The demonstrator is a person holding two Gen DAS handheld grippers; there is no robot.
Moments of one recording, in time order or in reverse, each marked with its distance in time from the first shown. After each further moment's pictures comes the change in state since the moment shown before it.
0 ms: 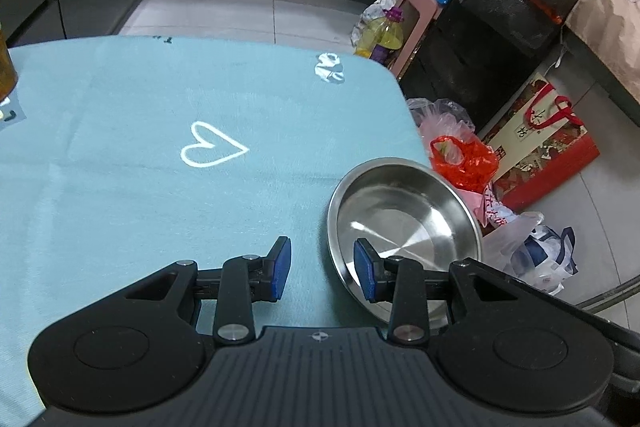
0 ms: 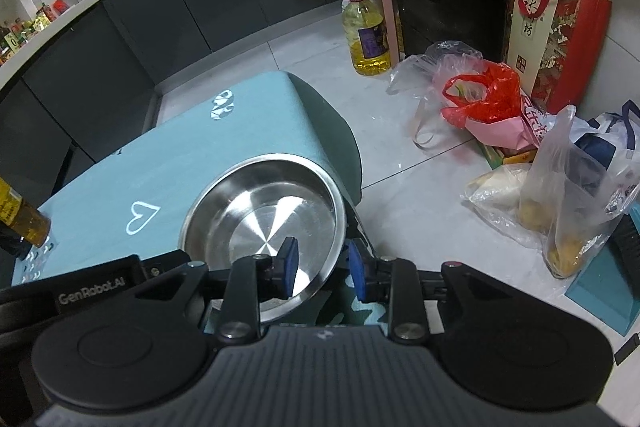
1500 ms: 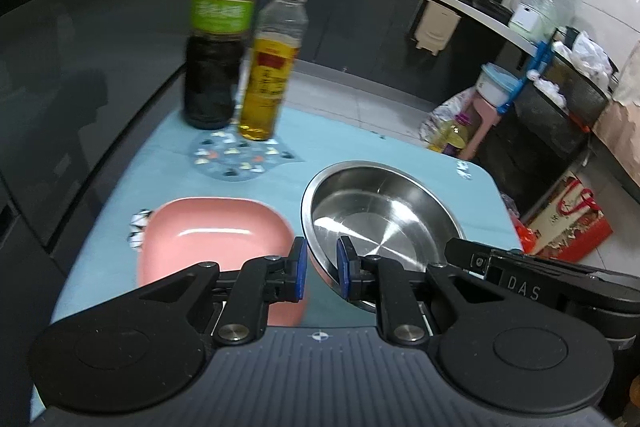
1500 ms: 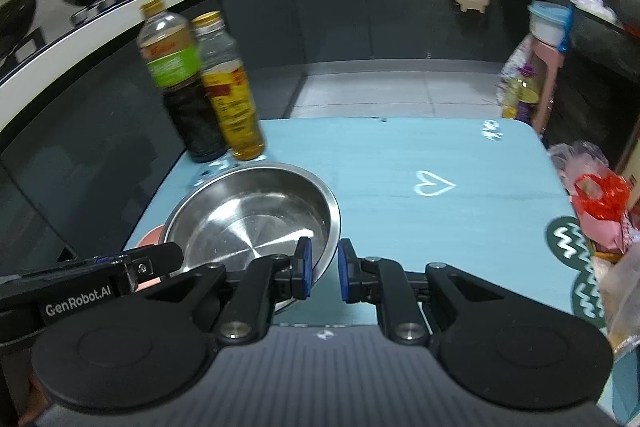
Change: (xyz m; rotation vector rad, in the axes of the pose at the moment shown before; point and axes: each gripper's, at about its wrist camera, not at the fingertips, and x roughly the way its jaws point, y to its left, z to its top) left arm -0.215 0.197 -0.063 -0.140 -0.265 0.102; right arm -0.081 0.209 -0.077 -0.417 -0.063 0.227
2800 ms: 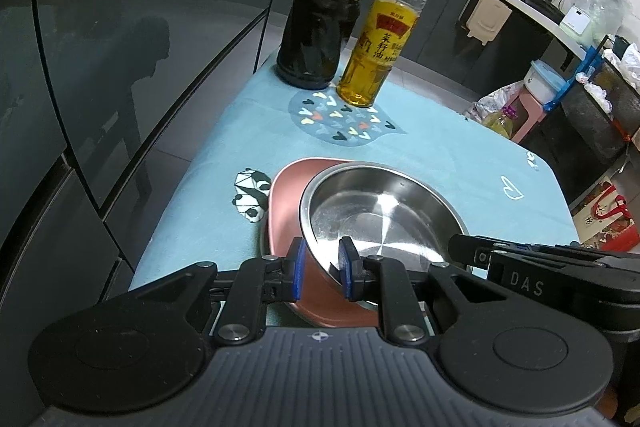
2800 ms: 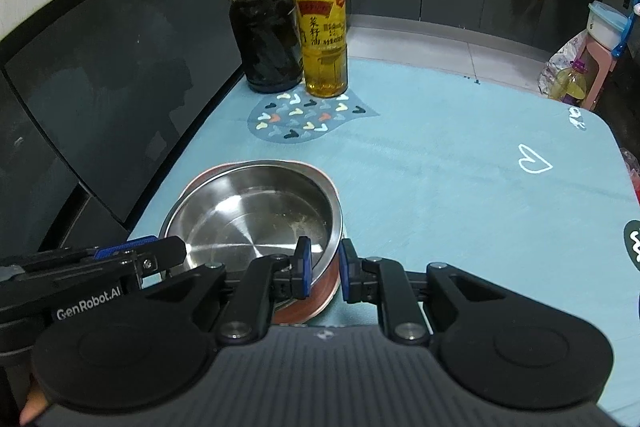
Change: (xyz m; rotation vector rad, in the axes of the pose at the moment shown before) left arm 0.015 0.095 -0.018 -0.080 0.073 0.069; right arm 0.053 0.092 -0.020 -0.127 0.153 0.017
